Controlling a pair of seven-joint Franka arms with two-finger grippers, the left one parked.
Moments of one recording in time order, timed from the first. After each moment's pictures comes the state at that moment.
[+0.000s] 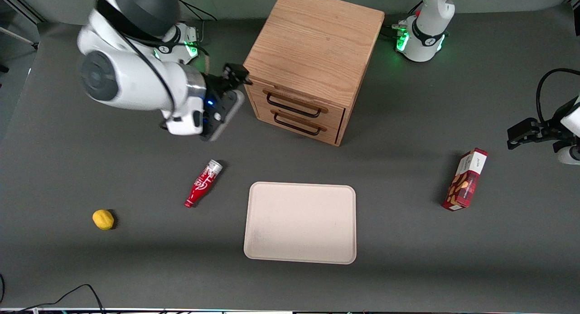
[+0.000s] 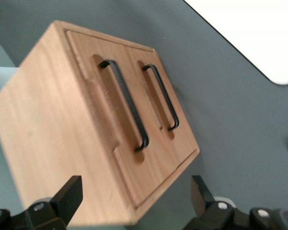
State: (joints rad) arm 0.08 0.38 0.52 -1.37 0.35 1.57 -0.16
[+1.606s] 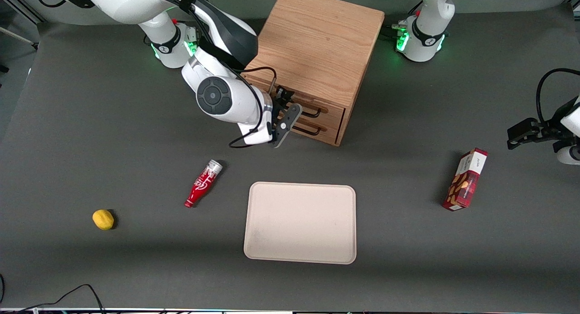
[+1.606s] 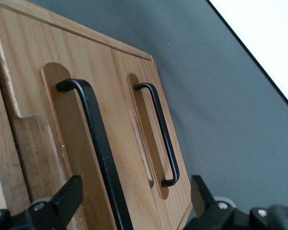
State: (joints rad) arm 0.15 0.51 0.64 -1.53 0.17 1.89 -0.18
